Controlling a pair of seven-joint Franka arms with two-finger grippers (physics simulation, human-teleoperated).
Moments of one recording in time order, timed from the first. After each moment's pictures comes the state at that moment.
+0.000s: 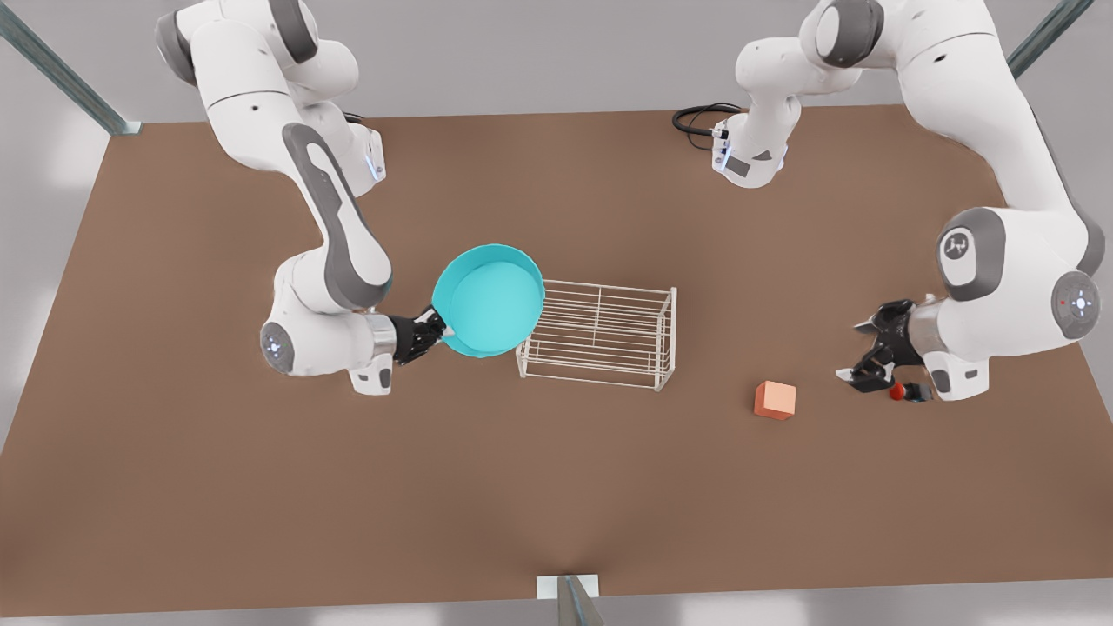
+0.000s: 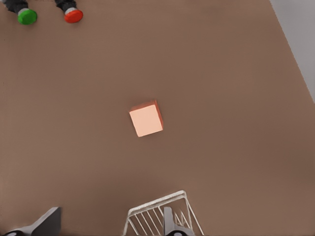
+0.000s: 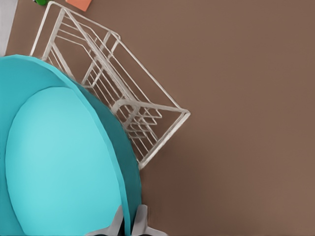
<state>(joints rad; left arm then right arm) 0.00 0.40 0.02 -1.34 -0.19 1.55 -1.03 0.35 0.39 -0.01 -1.69 0.68 1.83 -0.58</state>
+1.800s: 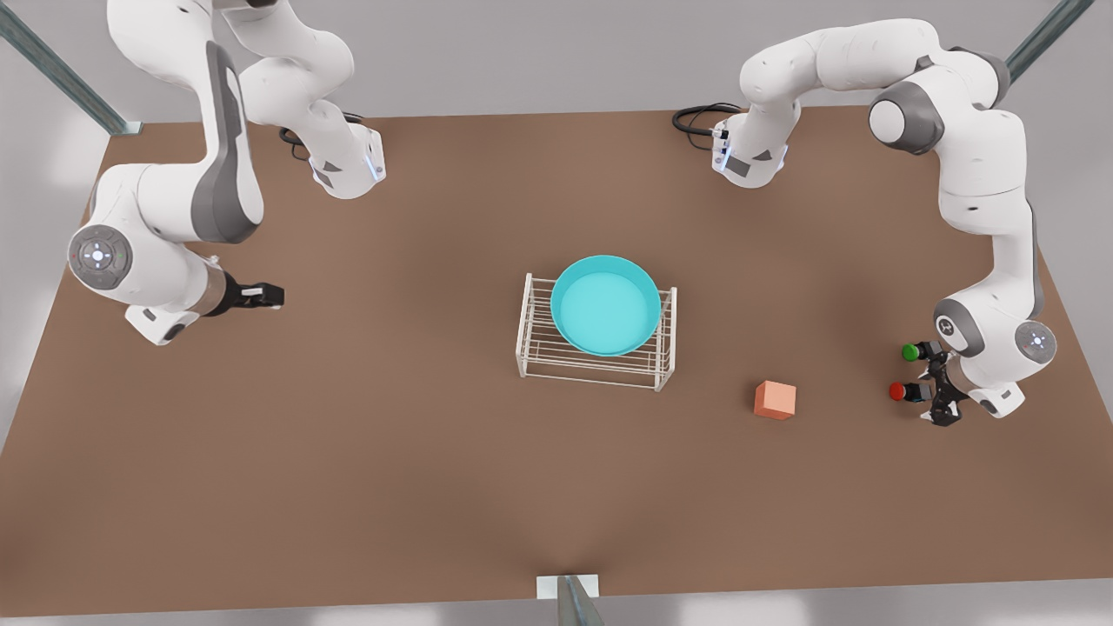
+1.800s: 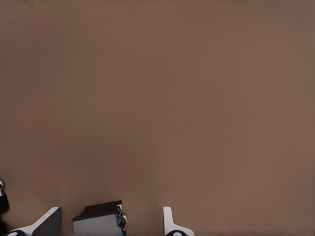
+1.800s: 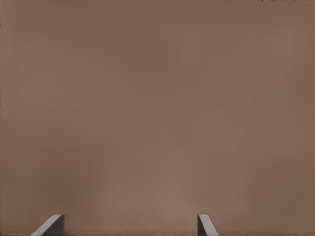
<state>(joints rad) 0.39 0.77 0.02 -1.66 0.02 2.48 -0.93 0.67 0.08 -0.66 -1.79 0.02 1.61 -0.06</state>
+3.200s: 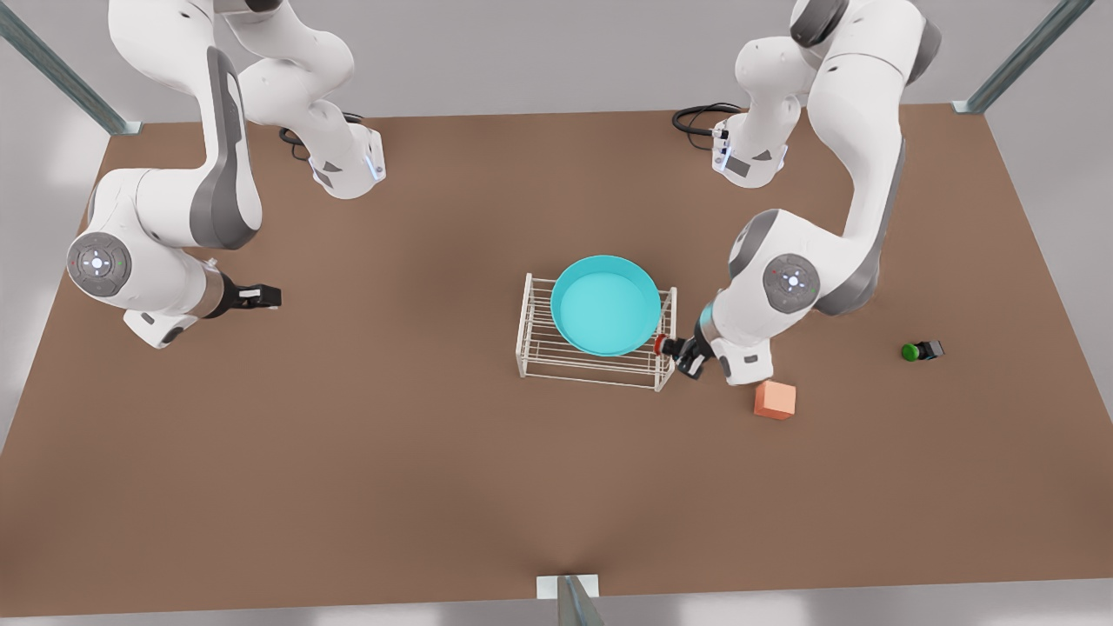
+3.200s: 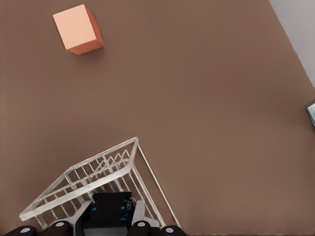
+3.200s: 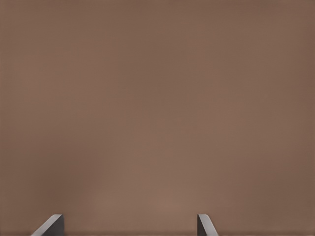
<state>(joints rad) -0.08 0.44 -0.44 -1.49 0.04 1.88 -1.48 0.66 0.10 -0.66 -1.78 0.01 1.59 -0.07</state>
